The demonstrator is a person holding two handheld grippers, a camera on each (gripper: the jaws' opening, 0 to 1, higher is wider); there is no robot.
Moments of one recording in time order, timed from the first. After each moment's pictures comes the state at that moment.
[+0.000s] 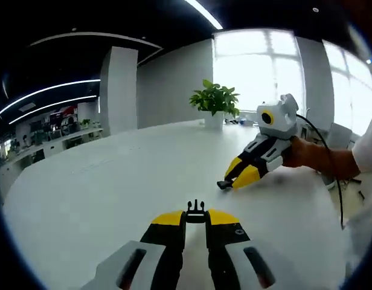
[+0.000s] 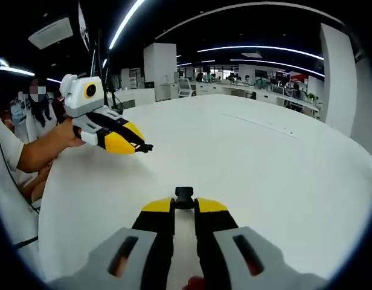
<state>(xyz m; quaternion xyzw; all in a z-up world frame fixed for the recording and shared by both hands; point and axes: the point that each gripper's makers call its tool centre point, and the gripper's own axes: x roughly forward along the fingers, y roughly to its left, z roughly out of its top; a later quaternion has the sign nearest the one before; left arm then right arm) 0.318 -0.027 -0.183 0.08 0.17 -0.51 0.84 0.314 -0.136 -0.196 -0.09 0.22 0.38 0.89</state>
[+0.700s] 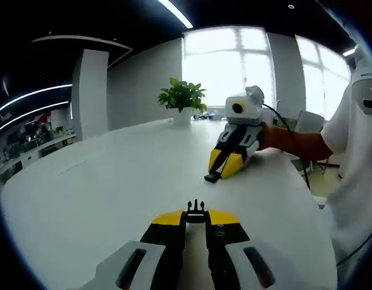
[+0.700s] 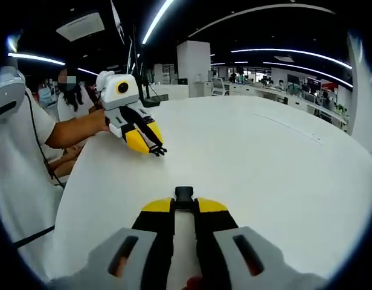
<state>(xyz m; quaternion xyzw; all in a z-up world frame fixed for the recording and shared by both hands) 0.268 -0.024 -0.199 0.10 0.16 -0.59 0.78 0.267 -0.128 -0.203 -0.12 0.21 0.49 0.84</state>
